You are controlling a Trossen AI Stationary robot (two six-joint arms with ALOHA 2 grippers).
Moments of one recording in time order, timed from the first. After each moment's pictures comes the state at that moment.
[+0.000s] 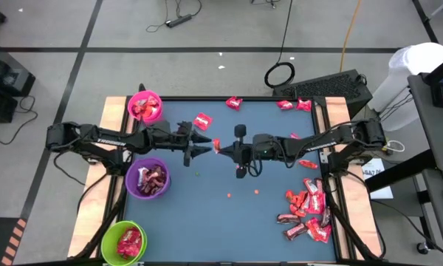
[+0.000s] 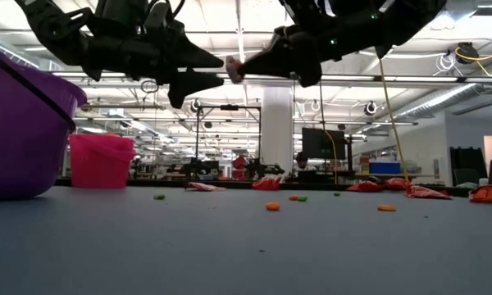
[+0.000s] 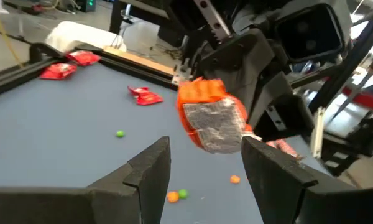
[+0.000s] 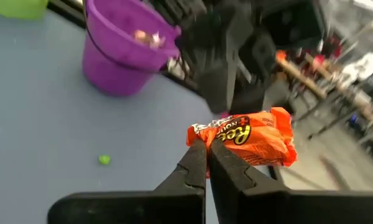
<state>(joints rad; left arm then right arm) 0.21 1.29 0.48 0.68 0.24 -0.30 0.01 1.58 0.85 0.49 0.13 -0.55</state>
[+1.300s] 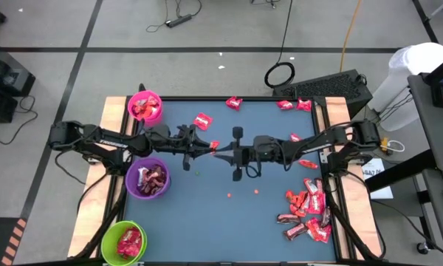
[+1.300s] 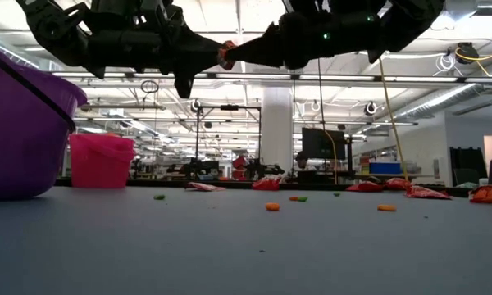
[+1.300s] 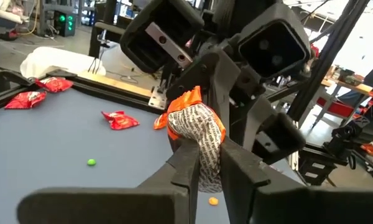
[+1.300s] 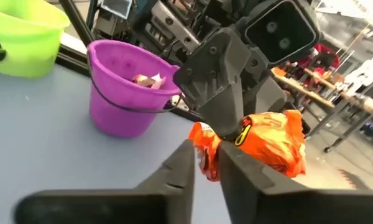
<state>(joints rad) 0.15 1.33 0.49 0.82 0.24 -0.29 0.03 1.63 0.85 0.67 0.08 -0.42</state>
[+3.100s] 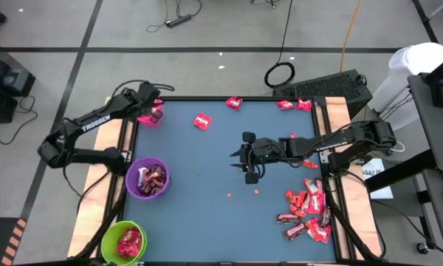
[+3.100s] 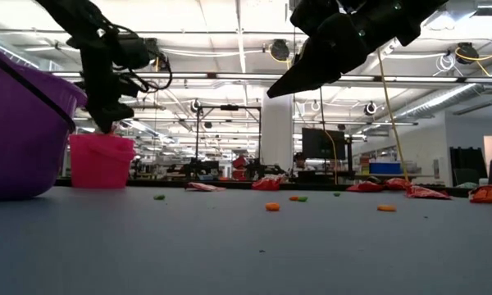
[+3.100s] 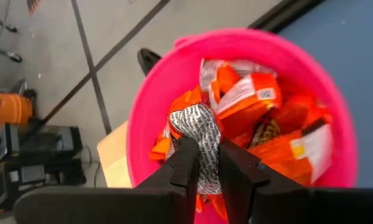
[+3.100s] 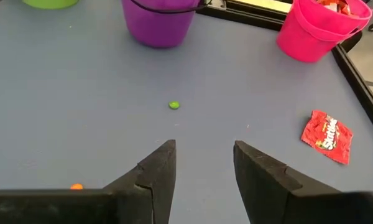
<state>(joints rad) 0.86 1.17 0.83 -0.75 -0.54 0.04 0.04 1.47 0.85 0.09 0.08 -0.13</state>
